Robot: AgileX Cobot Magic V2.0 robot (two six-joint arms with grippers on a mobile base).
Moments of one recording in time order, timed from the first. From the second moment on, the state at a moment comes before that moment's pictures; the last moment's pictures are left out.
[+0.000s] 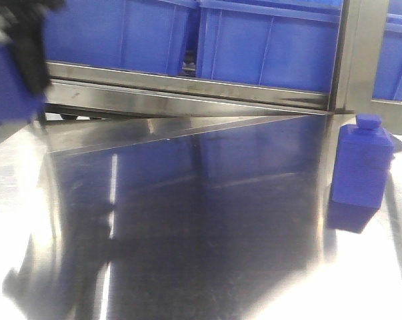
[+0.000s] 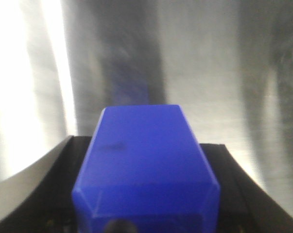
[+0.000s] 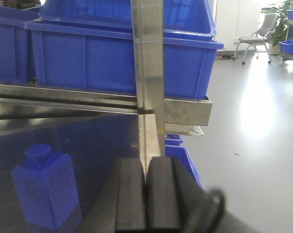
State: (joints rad) left arm -0.35 1.53 -1.38 0.00 1.17 -0.25; right arm -0.02 -0.01 0.03 0.03 0.02 0.06
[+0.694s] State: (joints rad) left arm -0.36 0.49 -0.66 0.18 0.62 -0.25; right arm -0.02 -0.01 0.03 0.03 0.01 0.06
